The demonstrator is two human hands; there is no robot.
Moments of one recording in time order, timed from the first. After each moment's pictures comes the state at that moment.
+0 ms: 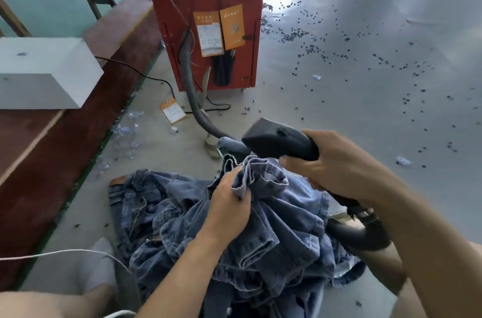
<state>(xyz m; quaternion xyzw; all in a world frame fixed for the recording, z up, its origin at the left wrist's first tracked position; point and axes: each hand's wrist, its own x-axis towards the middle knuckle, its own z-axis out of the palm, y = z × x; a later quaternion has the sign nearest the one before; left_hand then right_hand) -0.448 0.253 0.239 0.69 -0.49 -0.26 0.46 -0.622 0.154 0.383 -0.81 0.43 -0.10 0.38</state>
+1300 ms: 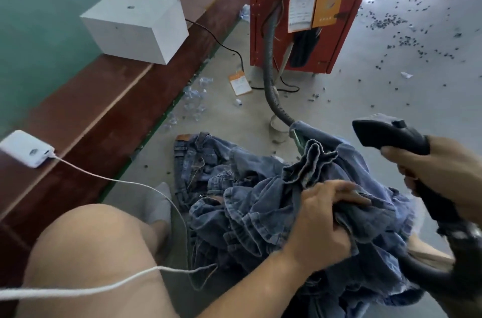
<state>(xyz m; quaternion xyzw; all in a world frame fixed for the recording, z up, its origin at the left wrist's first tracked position) -0.496 0.299 0.235 0.58 -0.47 -0.33 0.58 -0.638 0.114 0.341 -0.70 0.57 -0.06 0.42</state>
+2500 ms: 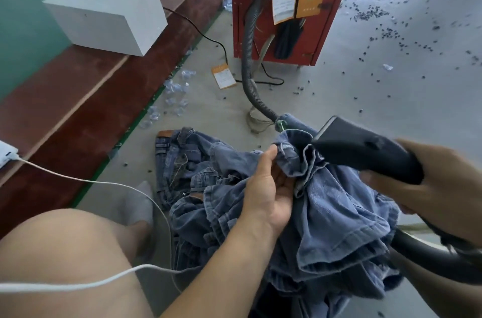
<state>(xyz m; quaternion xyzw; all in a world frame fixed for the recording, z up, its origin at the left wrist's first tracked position) -0.453 0.266 0.260 0.35 0.16 -0.55 0.74 -0.626 0.178 0.384 -0.86 0.41 -0.04 0.31</state>
